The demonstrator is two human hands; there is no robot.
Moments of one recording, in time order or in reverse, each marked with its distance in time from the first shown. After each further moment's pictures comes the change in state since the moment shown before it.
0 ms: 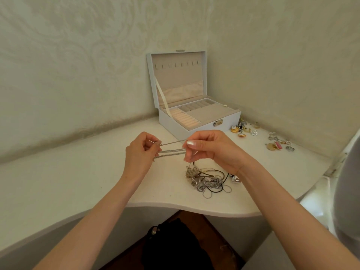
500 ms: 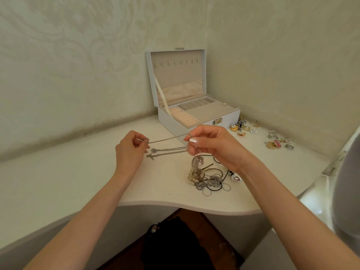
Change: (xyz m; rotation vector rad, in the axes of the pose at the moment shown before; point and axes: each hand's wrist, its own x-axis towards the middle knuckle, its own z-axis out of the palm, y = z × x) left_hand 0.012 -0.016 -0.012 0.096 0.094 -0.047; right_hand 0.000 0.001 -0.005 0.021 0.012 -0.097
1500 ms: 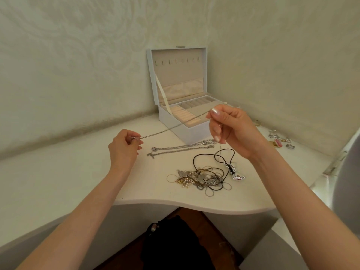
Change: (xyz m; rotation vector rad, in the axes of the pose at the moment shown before) left_hand 0.008 -0.008 -0.007 -0.048 0.086 -0.037; right_hand 0.004 -0.021 -0.022 0.092 0.101 -0.147
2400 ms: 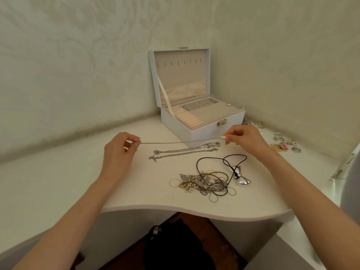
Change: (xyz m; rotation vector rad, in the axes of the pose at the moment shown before) left_hand 0.007 -0.014 -0.022 0.216 -0.102 0.266; right_hand 0.011 0.055 -0.084 -0.845 0.311 0.225
